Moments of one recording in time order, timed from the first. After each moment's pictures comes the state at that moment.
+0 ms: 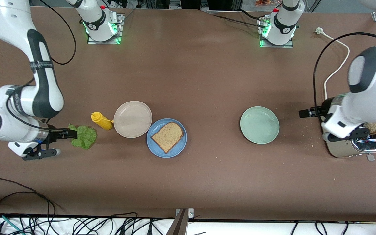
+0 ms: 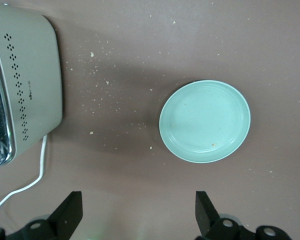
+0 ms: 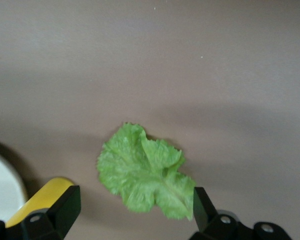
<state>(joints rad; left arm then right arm) 0.04 0.42 -0.14 -1.34 0.03 1.47 -0.29 0.09 0.61 -0.12 -1.52 0.07 2.05 -0.21</state>
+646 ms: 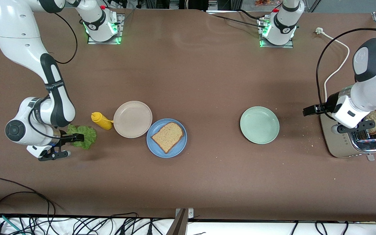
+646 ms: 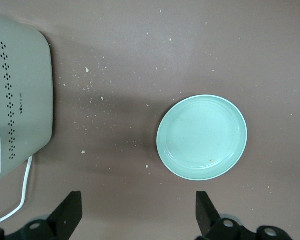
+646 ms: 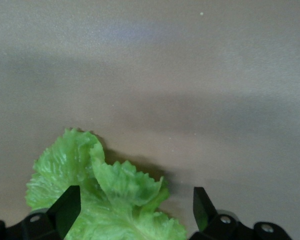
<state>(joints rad) 0.11 0.25 -0.15 -1.66 -0.03 1.75 -0.23 0.05 0.75 -0.12 -1.58 0.08 2.24 -0.29</state>
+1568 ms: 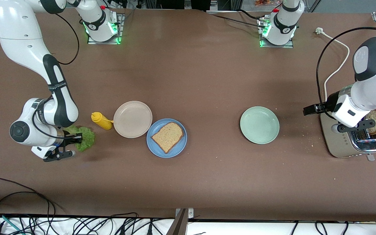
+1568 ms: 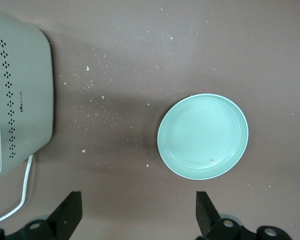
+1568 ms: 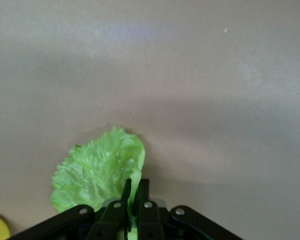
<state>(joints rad) 0.11 0.24 -0.15 -1.66 -0.03 1.75 -0.23 0.05 0.75 -0.10 -1.58 0.09 2.24 -0.32</state>
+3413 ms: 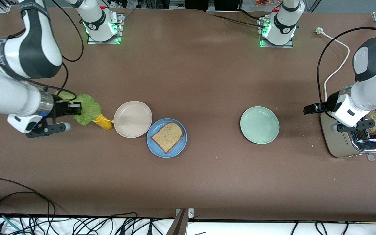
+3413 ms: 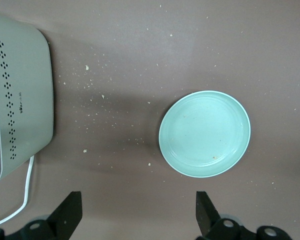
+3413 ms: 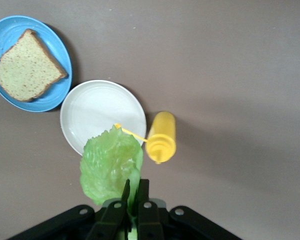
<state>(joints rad) 0.11 0.24 -0.15 -1.67 -0.03 1.75 -0.21 0.18 0.38 -0.02 -1.42 0.09 1.63 -0.03</state>
